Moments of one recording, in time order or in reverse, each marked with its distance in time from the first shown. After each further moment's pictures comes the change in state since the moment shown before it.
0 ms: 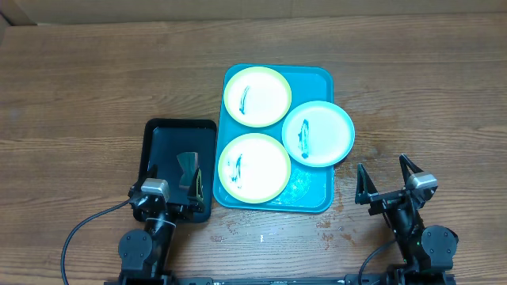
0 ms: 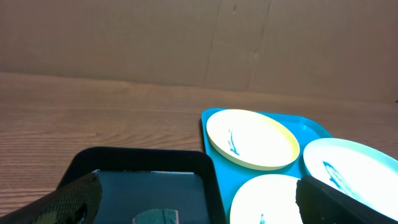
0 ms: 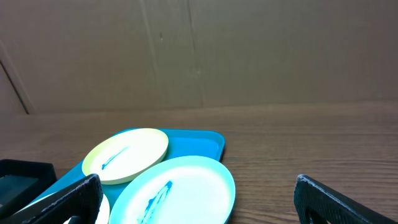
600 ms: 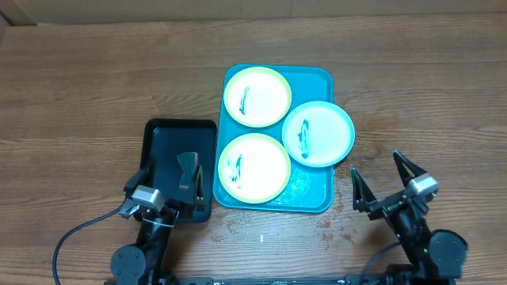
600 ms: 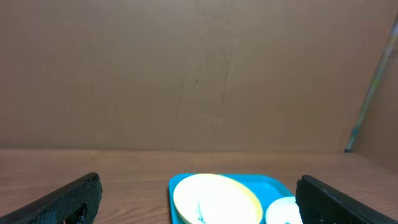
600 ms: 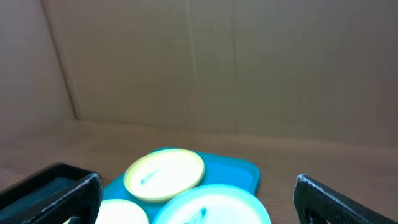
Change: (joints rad) left arm 0.000 0.001 0.009 0.275 0.095 -0.064; right arm 0.000 0.007 0.101 0.023 -0.159 0.000
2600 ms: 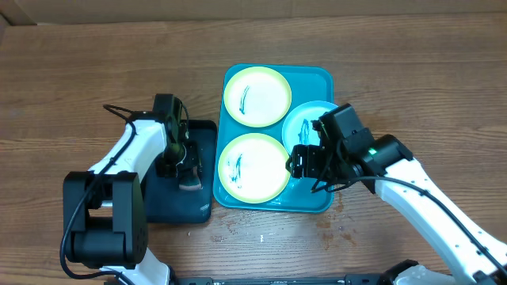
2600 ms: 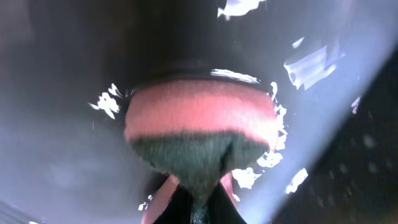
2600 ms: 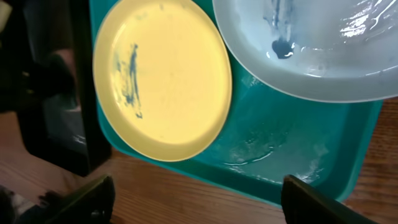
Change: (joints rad) left arm 0.006 1.783 1.081 -1.140 -0.114 -0.055; right arm 0.493 1.390 0.910 -0.831 0.106 0.439
